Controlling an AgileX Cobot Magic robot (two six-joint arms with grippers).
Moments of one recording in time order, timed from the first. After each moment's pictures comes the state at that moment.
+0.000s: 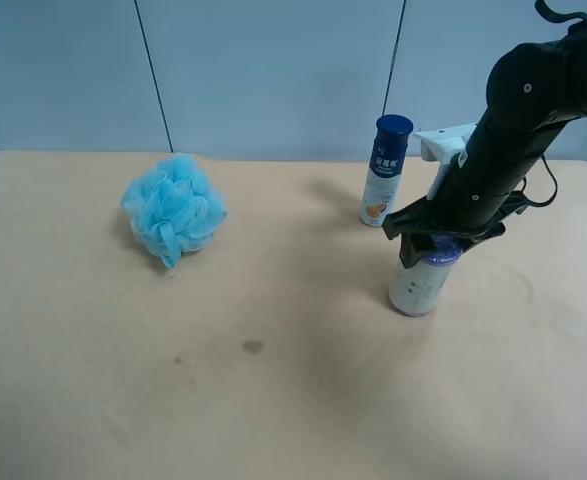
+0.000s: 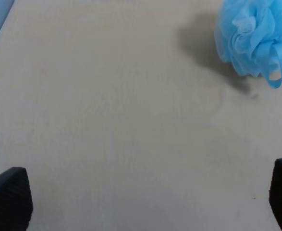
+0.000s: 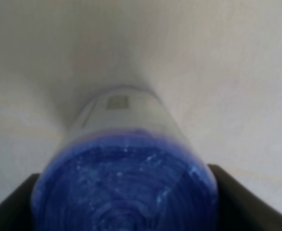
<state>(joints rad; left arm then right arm) 0.04 0.00 -0.50 0.02 1.05 -0.06 0.35 1.70 -1.01 0.01 0.73 0.13</state>
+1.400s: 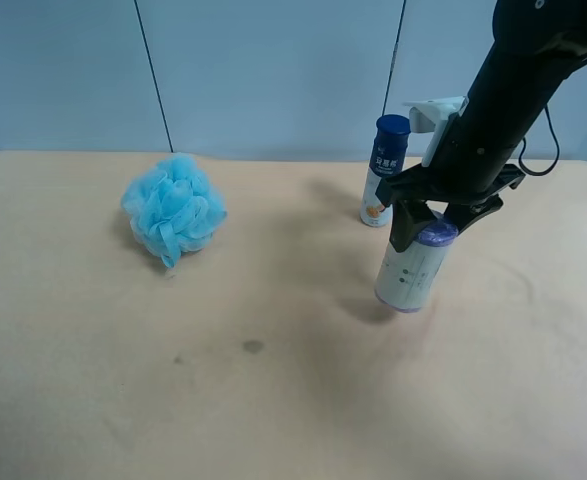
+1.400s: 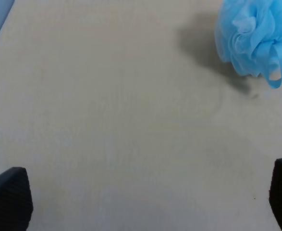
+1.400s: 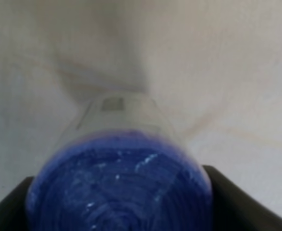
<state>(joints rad) 0.04 0.00 -0.50 0.02 1.05 -0.06 0.35 1.69 -1.19 0.17 1.02 -0.03</state>
